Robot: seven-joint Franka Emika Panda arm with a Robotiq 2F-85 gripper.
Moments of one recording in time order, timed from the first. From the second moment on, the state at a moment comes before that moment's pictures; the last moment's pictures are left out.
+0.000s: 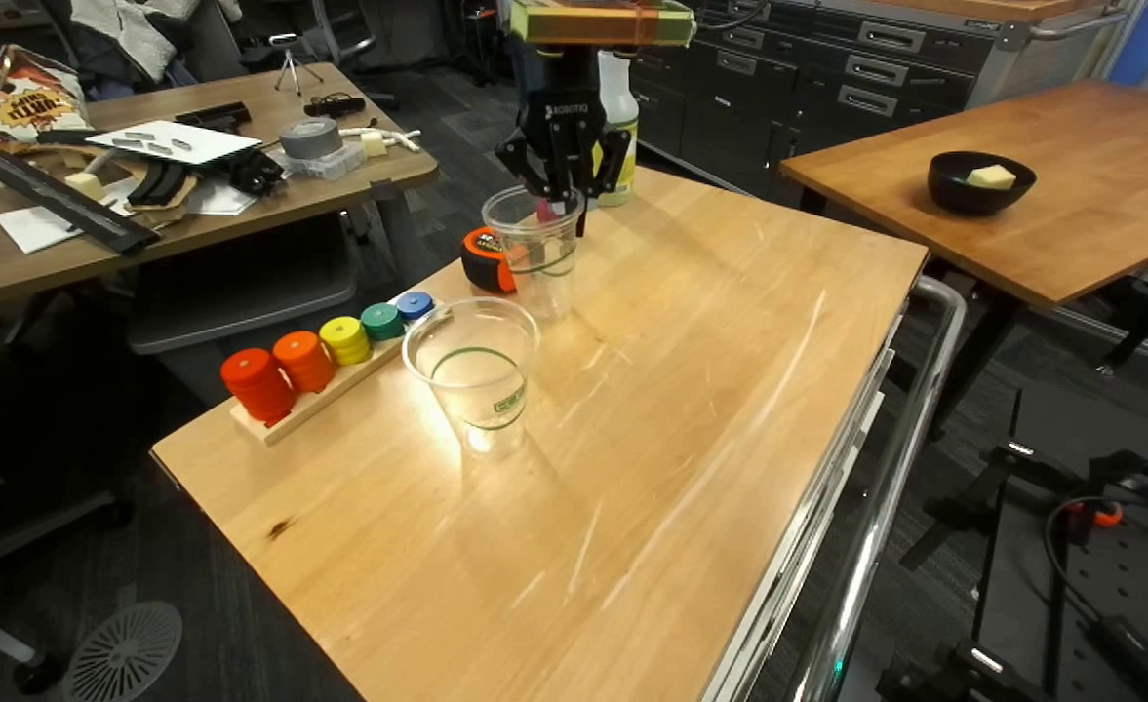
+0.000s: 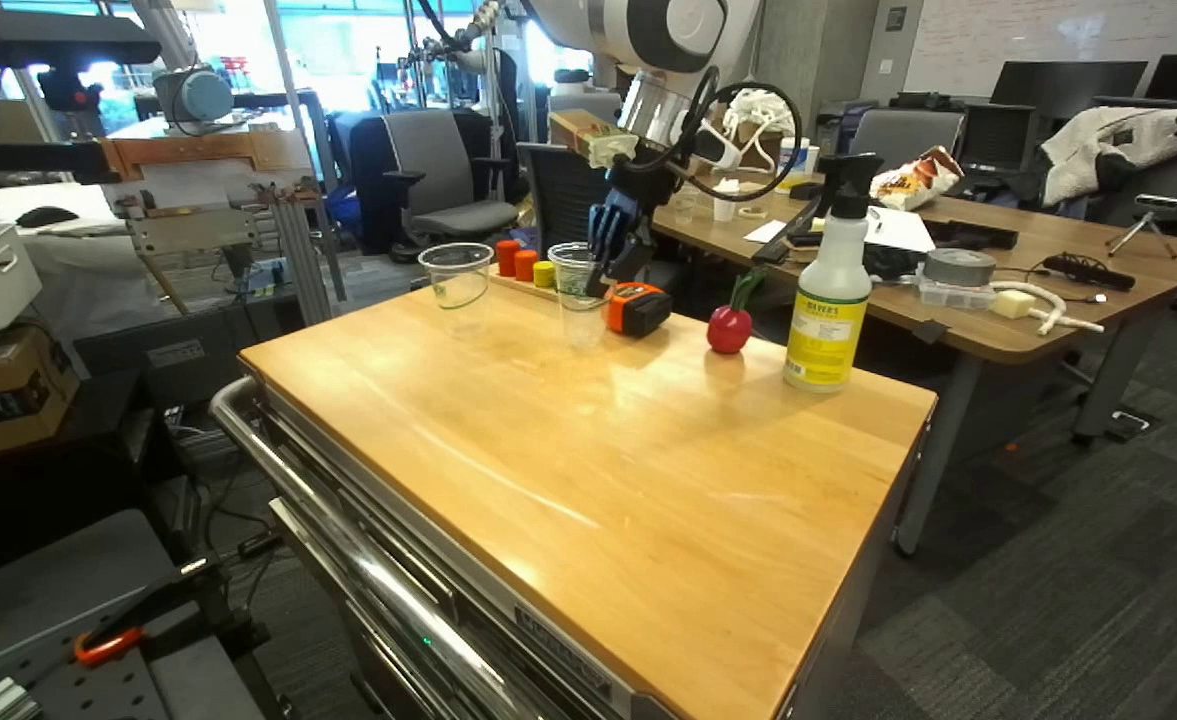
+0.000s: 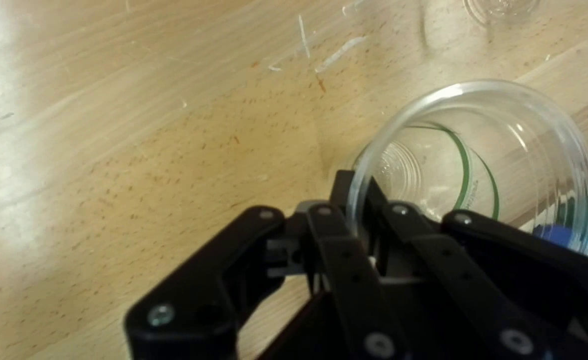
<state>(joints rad) 0.00 0.65 -0.03 -1.37 0.22 1.72 0.36</state>
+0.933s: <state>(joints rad) 0.07 0.33 0.01 -1.47 0.20 1.60 0.41</state>
